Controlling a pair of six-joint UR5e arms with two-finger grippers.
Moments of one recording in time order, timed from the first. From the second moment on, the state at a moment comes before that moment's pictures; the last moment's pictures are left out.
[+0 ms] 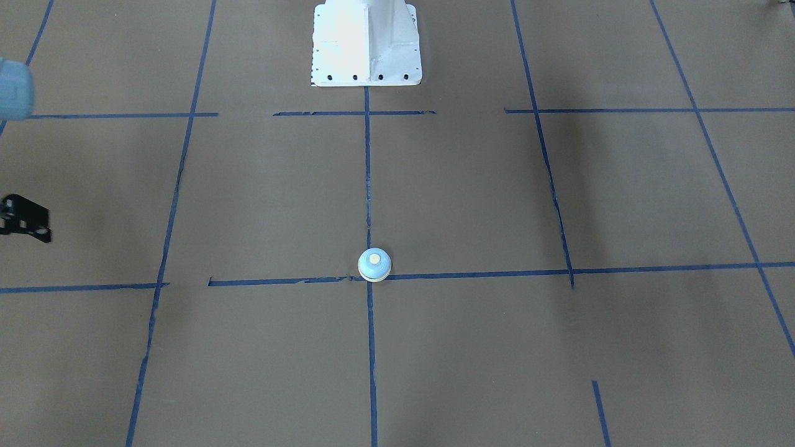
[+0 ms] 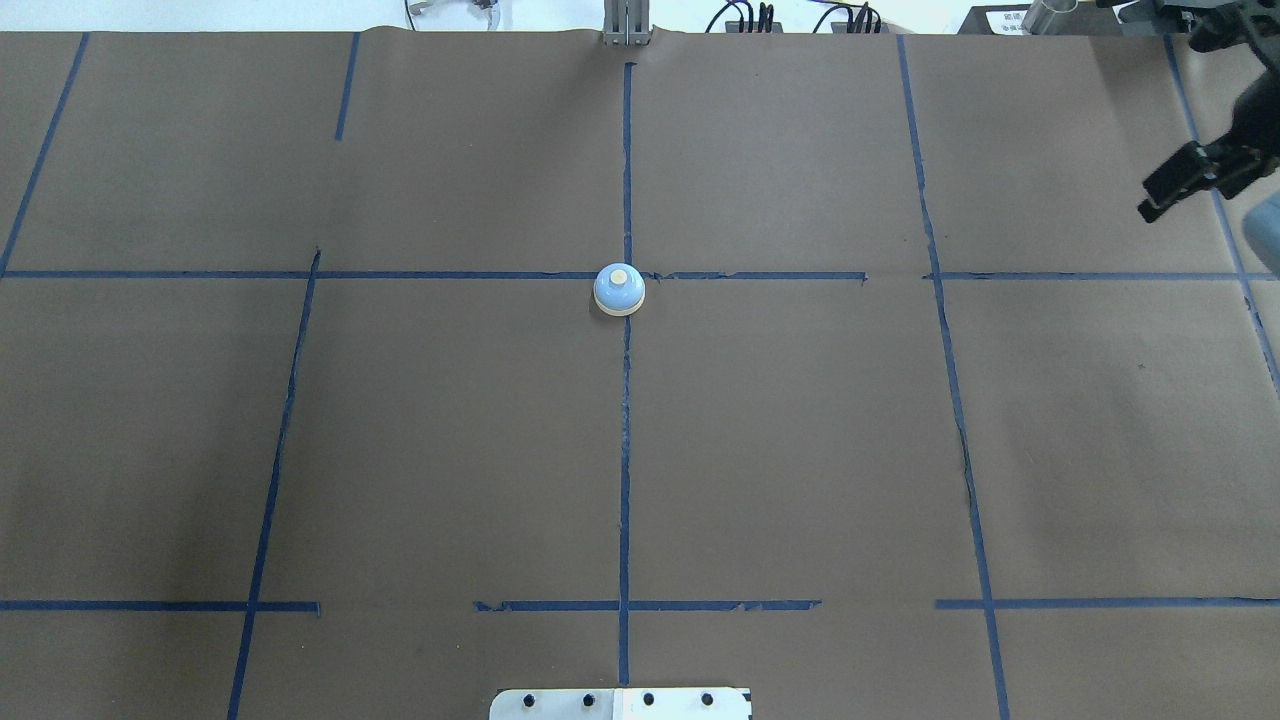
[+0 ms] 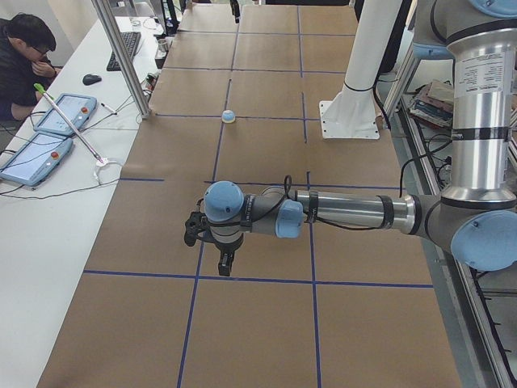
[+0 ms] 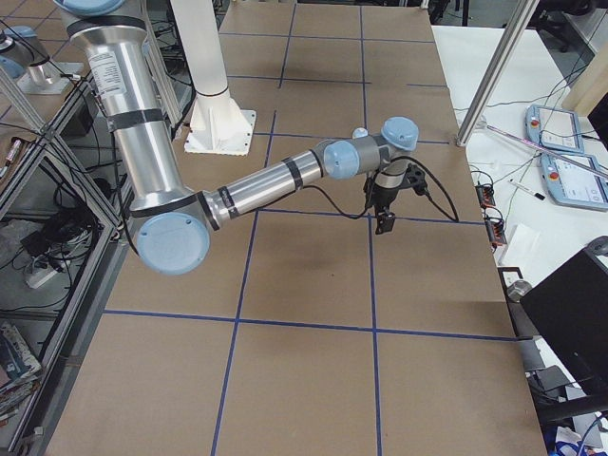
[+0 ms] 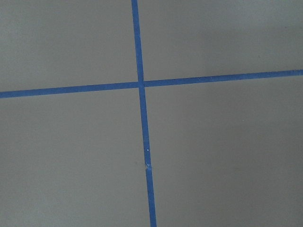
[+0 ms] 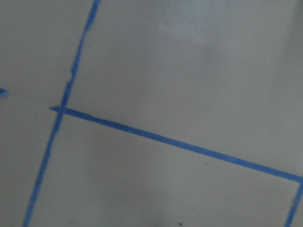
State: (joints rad) left arm -1.55 -1.48 -1.69 -1.65 -2.40 -0.01; right arm 1.30 -1.39 1.76 -1.74 2.28 0.02
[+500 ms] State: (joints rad) left arm -1.55 -1.45 -1.68 -1.65 -2.38 -0.01; right arm 1.48 -1.62 1.78 -1.75 2.27 -0.17
